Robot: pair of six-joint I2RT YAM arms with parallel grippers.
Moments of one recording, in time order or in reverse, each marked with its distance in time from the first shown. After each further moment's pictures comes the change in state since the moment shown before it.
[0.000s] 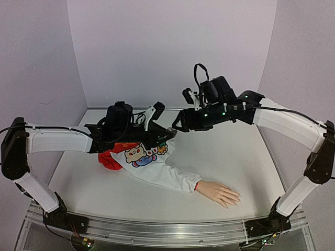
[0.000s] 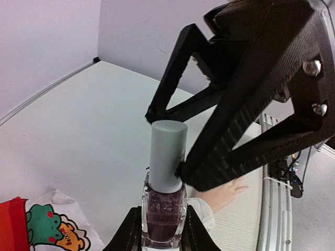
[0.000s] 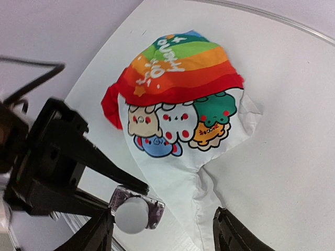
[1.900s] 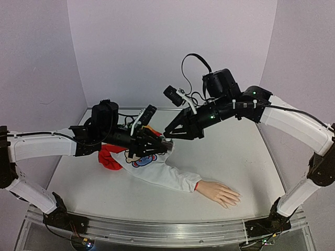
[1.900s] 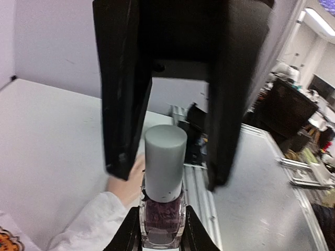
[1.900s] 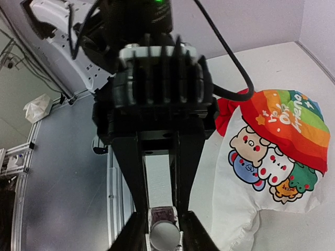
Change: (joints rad) left arm -0.001 -0.169 -0.082 -0.019 0.450 -0.071; right arm 0.066 -0.039 0.068 -0.025 -0.471 -0.508
